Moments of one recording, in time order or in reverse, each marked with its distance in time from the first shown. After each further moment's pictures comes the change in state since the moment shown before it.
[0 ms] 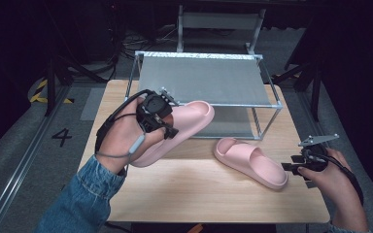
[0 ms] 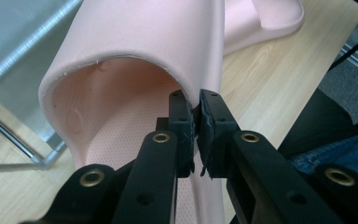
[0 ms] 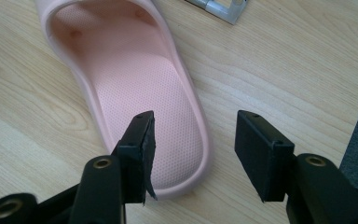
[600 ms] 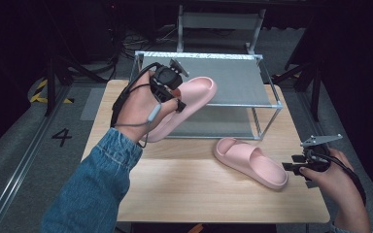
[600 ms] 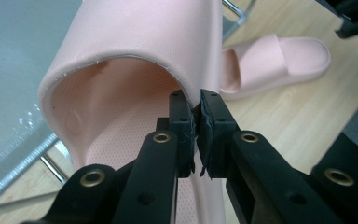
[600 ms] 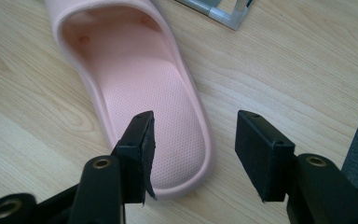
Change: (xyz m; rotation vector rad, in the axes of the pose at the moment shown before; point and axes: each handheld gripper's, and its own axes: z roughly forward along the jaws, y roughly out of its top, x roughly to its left) left arm 0.029 0.055 0.006 -0.040 0.078 -0.080; right arm -0.001 -0.001 -0.005 -0.026 0.018 0.000
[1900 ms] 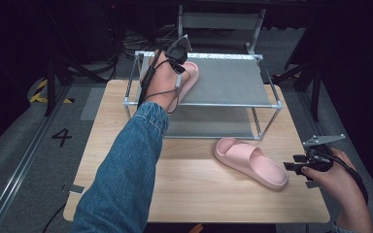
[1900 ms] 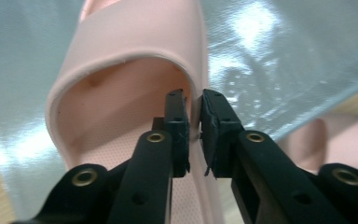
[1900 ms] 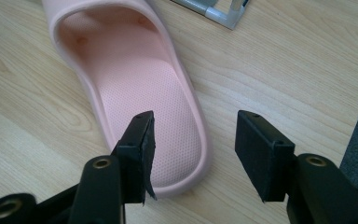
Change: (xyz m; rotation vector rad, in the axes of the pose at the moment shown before) left arm 0.054 0.058 0.063 0.025 0.185 -0.225; right arm -0.005 -0.002 -0.001 -0.007 0.008 0.012
